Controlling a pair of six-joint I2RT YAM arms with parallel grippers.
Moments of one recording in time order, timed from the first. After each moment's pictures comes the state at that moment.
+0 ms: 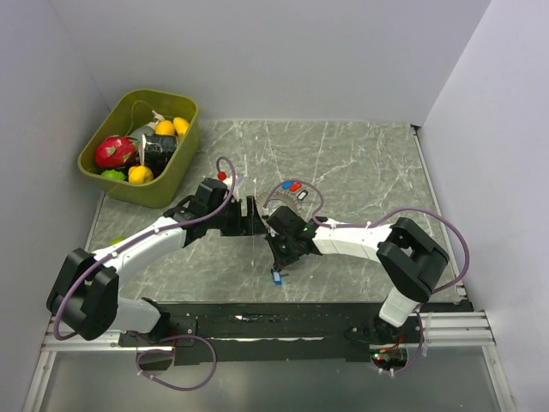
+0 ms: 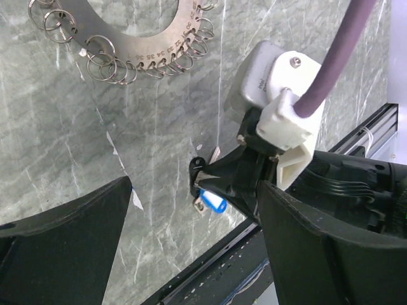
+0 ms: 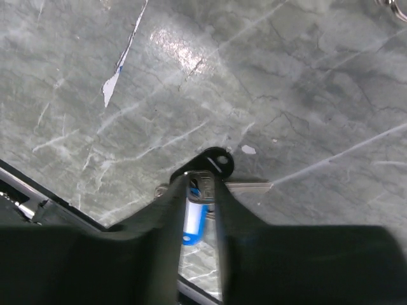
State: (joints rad) left arm -0.57 1.34 0.82 -0.21 0.34 -0.60; right arm 0.90 1.66 0.93 -0.37 -0.08 0.42
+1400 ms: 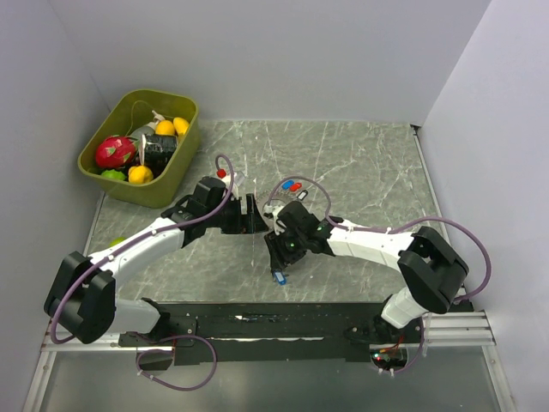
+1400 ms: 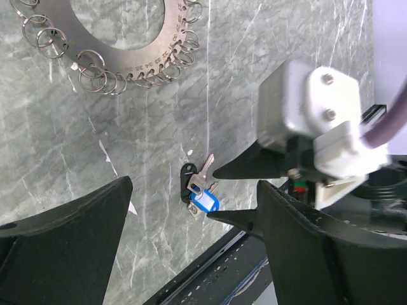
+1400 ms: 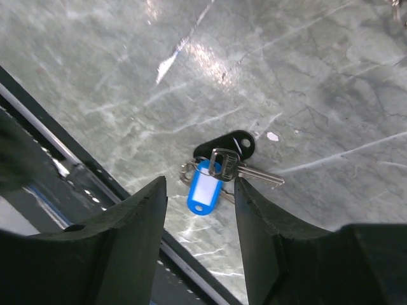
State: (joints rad) left arm -0.57 1.32 0.83 -0.19 0.35 -0.59; right arm 0.85 1.53 0.88 -0.34 -0.23 0.32
